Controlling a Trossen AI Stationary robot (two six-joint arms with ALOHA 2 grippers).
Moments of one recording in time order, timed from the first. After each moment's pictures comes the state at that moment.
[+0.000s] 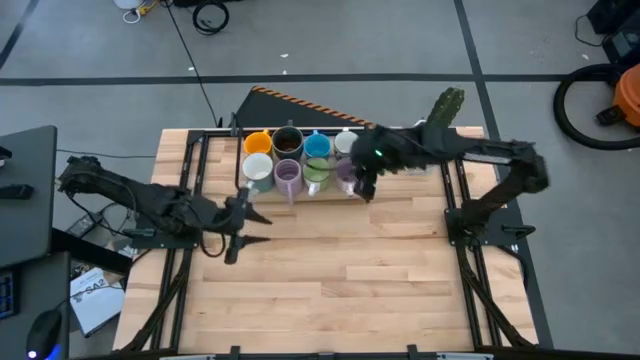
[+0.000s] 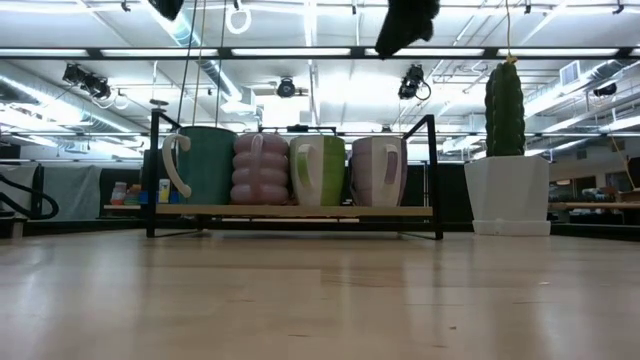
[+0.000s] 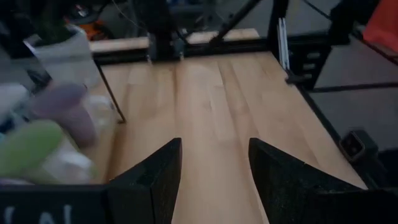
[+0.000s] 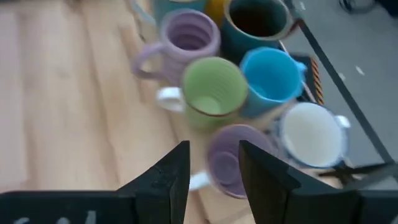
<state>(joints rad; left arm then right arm) -0.34 0.90 0.82 -0.28 -0.27 -0.07 -0.13 1.51 1.63 -1.01 0.21 0.11</state>
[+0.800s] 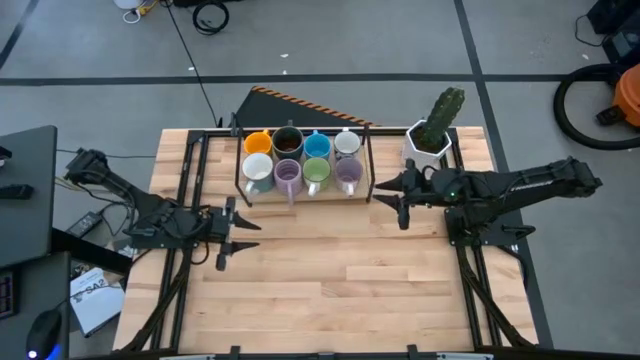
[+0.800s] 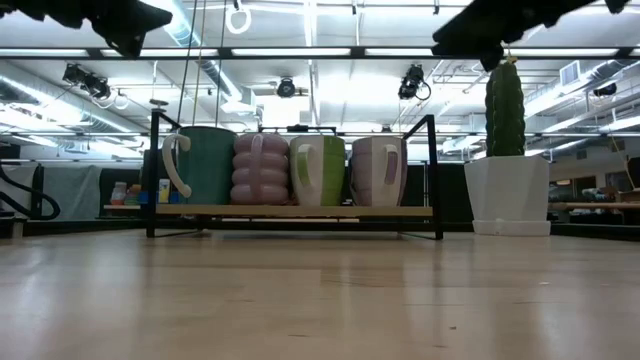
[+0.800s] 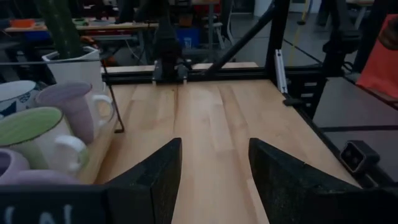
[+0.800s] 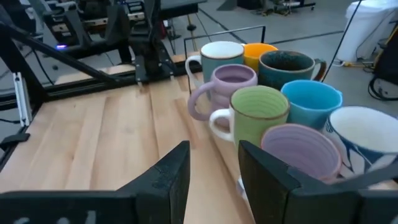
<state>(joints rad) -0.54 0.68 0.41 0.09 -0.49 -0.10 0.10 0.84 0.65 -0.13 0.31 0.18</state>
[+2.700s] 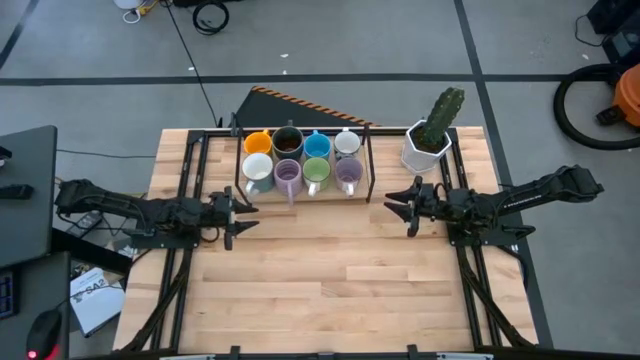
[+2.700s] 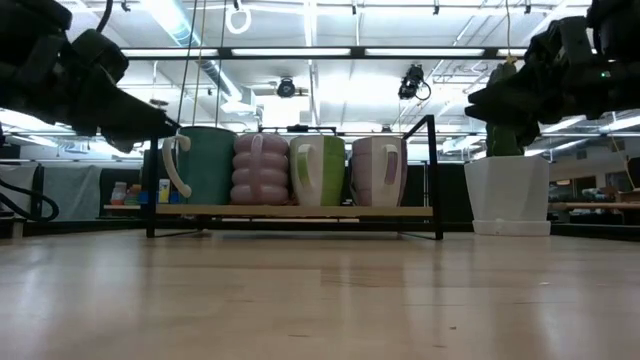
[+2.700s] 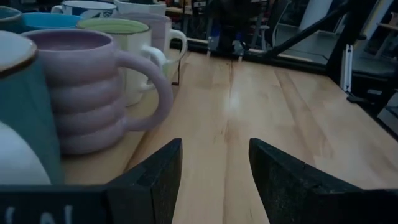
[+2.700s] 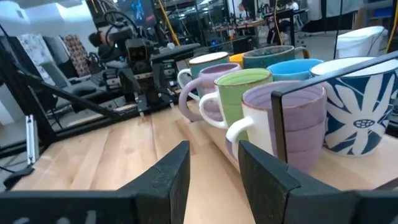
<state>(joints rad) -0.15 0.40 0.01 0.21 -0.28 -0.20 0.10 0.63 0.01 0.61 0.35 0.23</state>
